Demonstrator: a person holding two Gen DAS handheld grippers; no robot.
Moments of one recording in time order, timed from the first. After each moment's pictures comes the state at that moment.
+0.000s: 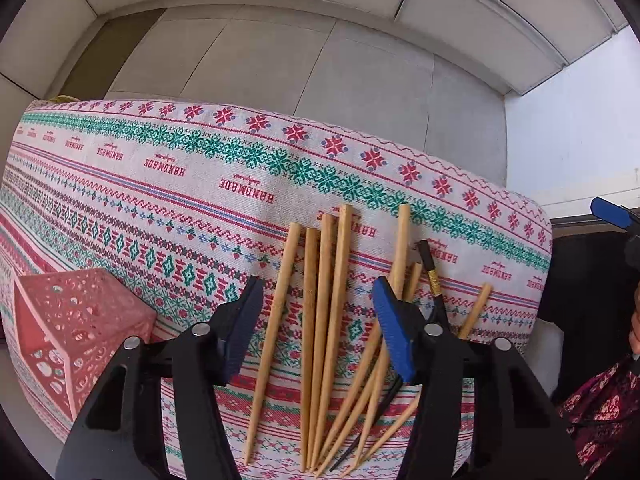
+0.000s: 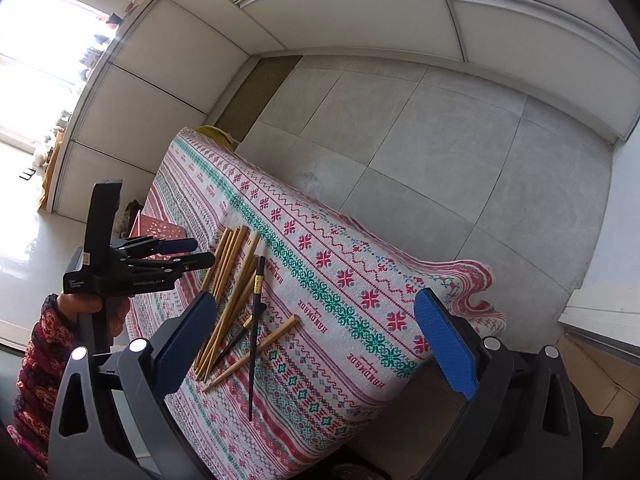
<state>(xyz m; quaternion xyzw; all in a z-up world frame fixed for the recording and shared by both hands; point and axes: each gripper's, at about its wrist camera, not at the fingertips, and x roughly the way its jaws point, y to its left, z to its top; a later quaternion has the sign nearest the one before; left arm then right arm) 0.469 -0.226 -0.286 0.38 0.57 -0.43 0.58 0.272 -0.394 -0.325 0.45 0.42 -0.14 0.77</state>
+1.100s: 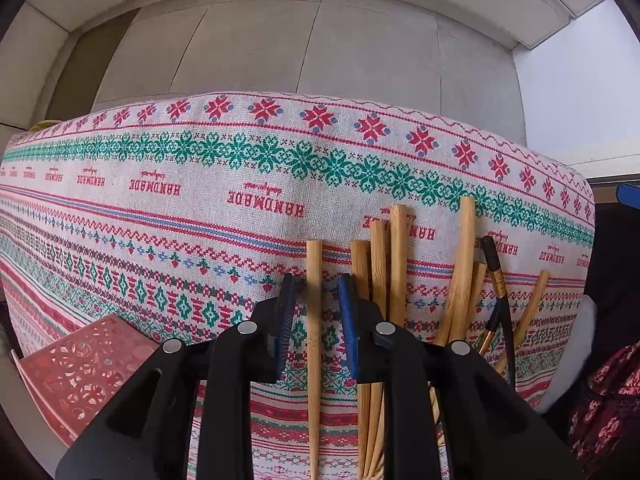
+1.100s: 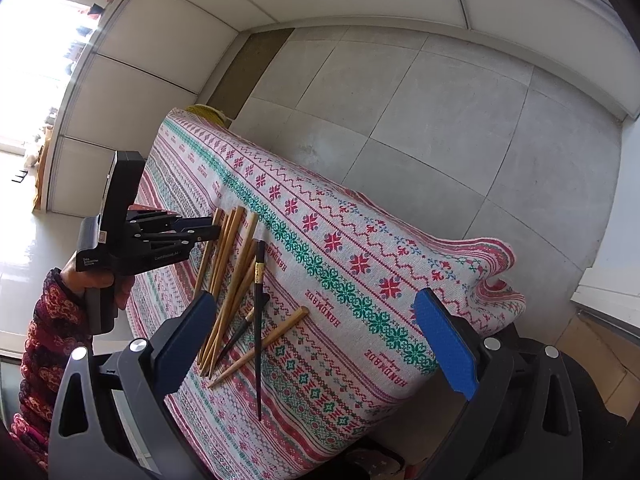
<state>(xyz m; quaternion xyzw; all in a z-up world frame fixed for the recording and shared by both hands) 0.530 -0.289 -0.354 0.45 0.57 -0.43 0.54 0.296 -0.388 -0.345 0.47 0.46 -0.13 0.74</state>
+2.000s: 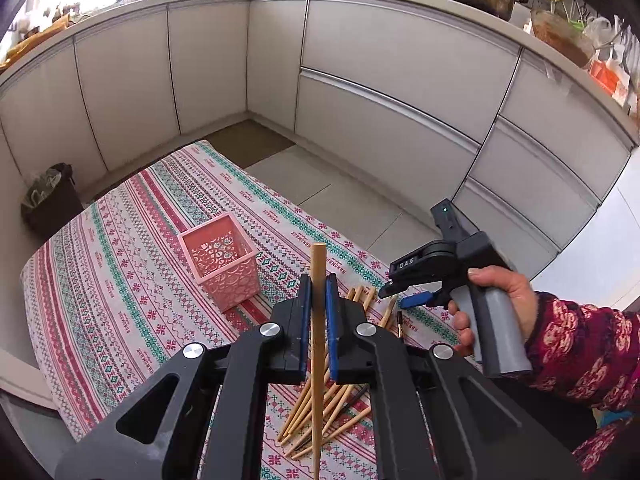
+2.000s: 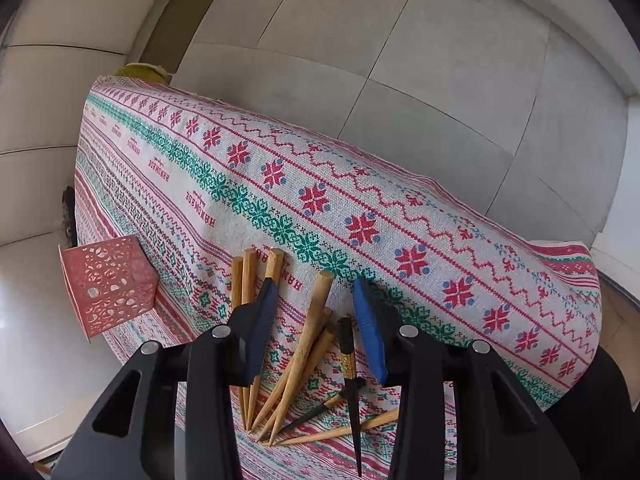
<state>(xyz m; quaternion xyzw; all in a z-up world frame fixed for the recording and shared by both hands) 0.439 -0.120 -0.175 0.11 0.39 -0.37 0.84 0.464 -0.365 -0.395 0.49 0.58 -0.18 0.62</state>
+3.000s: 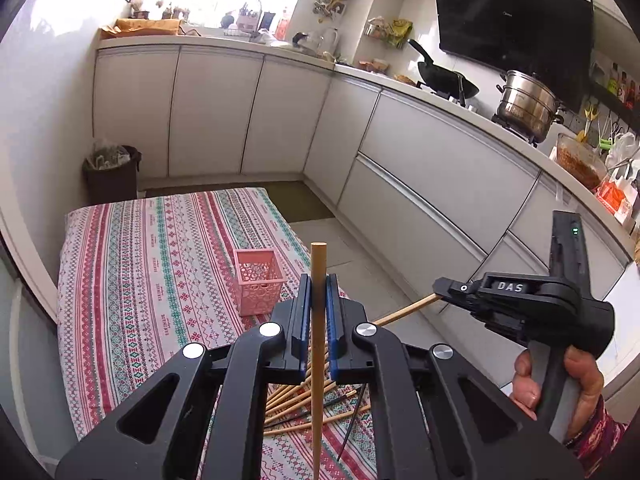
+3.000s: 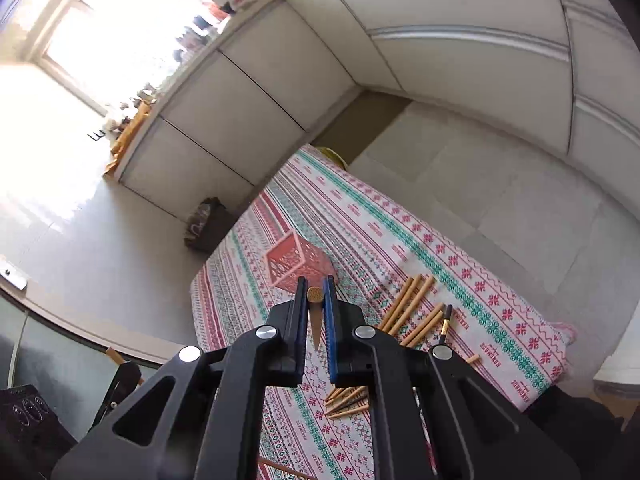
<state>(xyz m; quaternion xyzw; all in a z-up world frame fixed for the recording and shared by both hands) 0.347 -0.050 -0.091 -0.06 0.30 -0.26 0.91 0.365 -0.281 -0.154 0.37 0.34 -0.05 0.86</state>
